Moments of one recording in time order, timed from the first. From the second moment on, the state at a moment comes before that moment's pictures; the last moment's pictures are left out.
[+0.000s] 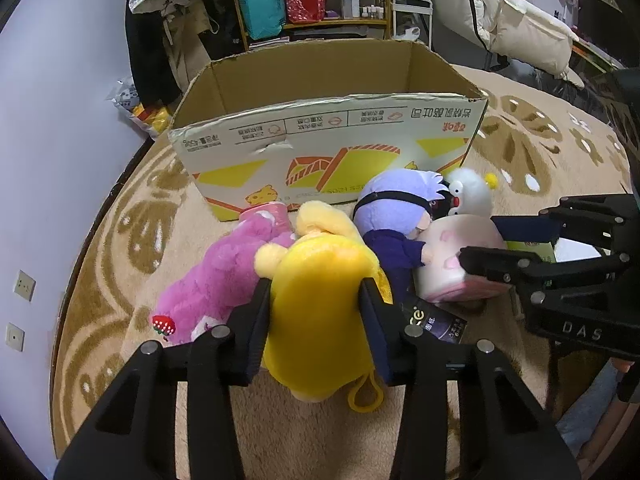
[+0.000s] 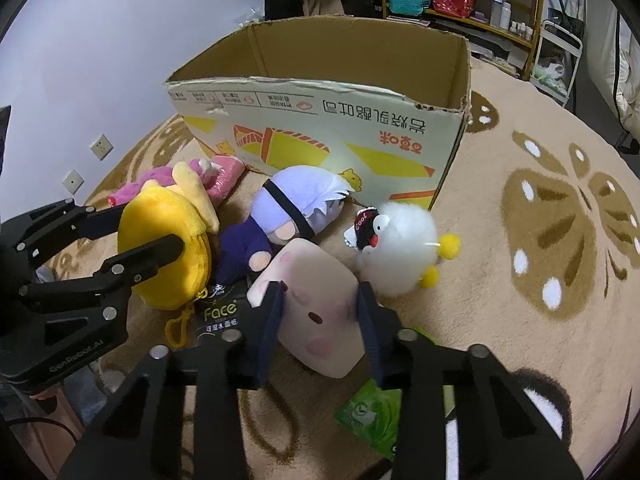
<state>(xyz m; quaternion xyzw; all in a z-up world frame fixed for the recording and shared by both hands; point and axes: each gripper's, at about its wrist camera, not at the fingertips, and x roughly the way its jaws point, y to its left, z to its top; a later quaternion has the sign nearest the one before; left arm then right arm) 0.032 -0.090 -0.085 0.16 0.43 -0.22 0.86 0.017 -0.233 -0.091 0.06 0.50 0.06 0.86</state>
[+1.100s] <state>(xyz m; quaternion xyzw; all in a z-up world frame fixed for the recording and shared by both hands) 0.002 -0.046 -0.027 0.12 0.33 -0.14 0.93 -0.019 -0.261 -0.011 0.09 0.35 0.00 0.93</state>
